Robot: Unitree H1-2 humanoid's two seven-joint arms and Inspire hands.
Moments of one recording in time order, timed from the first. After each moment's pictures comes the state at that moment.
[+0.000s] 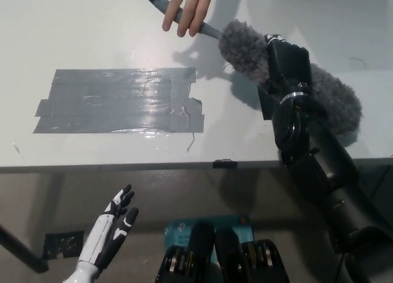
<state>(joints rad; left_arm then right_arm) 0.02 0.18 -0.10 -0.01 0.22 -0.08 -0.06 -0.89 -0.08 0.26 0.67 -0.84 0.31 -0.19</state>
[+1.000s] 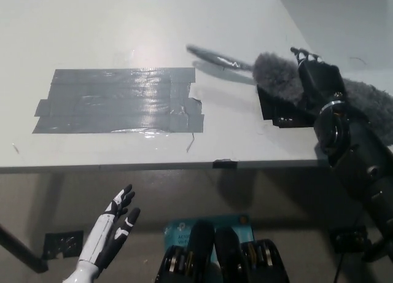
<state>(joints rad) 0.01 0.18 -0.10 0.00 0.22 -0.08 -0.06 -0.92 -0.24 0.36 0.92 -0.74 0.14 -0.05</state>
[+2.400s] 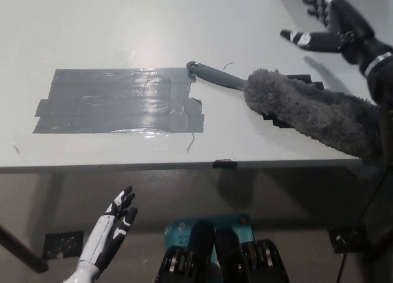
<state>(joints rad) 0.01 0.18 -0.10 0.01 0.22 -0.07 -0.06 -0.87 -0.26 -0.10 0.26 -0.05 0.32 0.34</state>
